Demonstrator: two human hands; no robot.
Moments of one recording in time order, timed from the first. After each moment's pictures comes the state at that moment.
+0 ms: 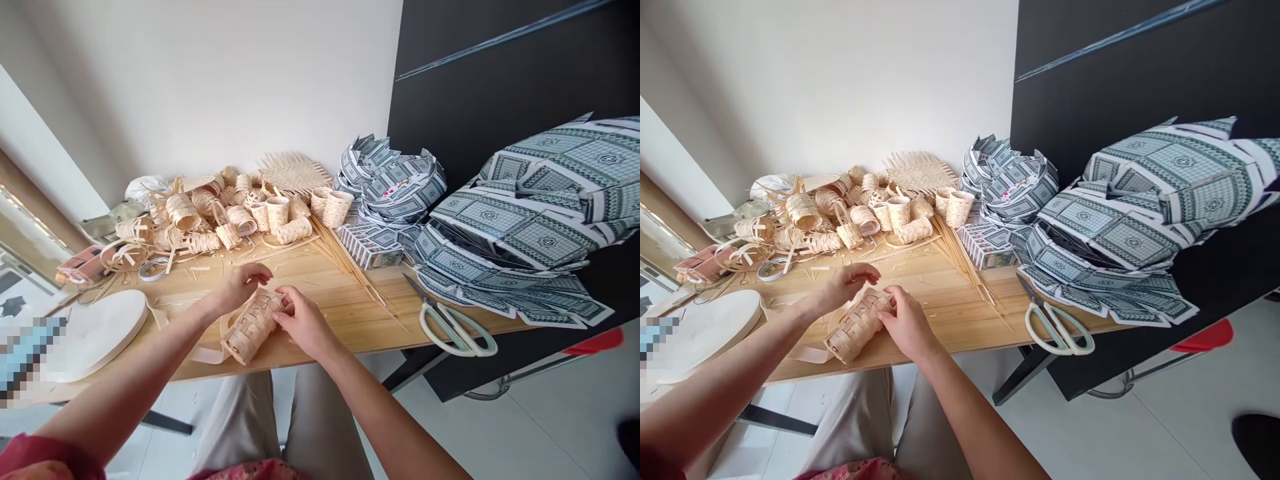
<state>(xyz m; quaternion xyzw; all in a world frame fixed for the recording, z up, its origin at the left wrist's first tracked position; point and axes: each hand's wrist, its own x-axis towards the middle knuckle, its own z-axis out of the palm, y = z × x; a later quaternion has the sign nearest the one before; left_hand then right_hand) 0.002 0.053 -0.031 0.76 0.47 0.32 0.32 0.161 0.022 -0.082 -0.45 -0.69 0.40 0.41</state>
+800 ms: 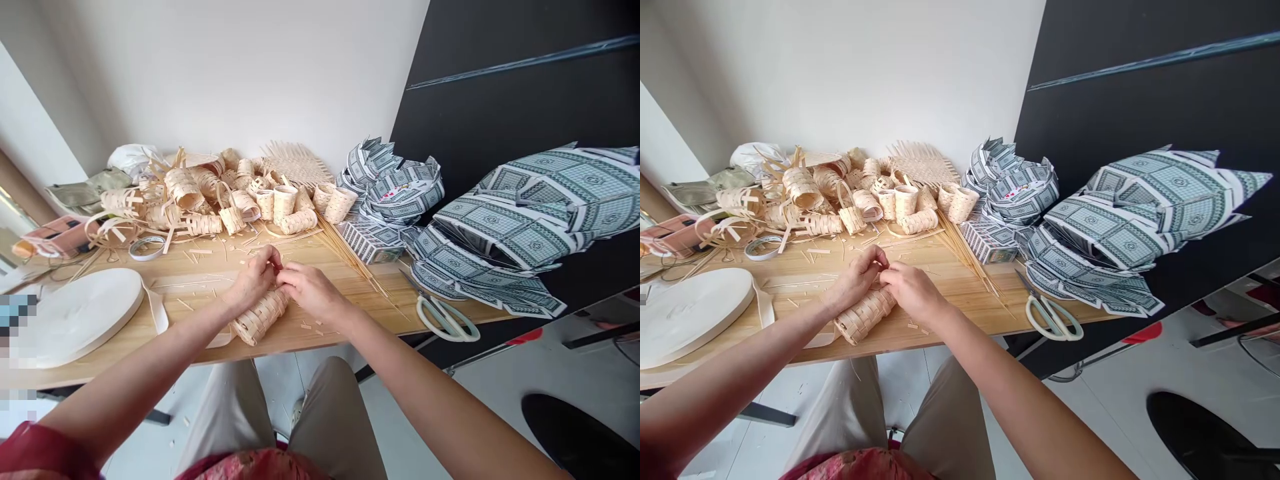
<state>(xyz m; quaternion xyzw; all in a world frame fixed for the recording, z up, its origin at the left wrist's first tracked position) 0.003 0.045 -0.050 0.75 0.47 0.41 0.23 0.150 0.038 -0.051 -0.36 -0.88 0.14 0.29</state>
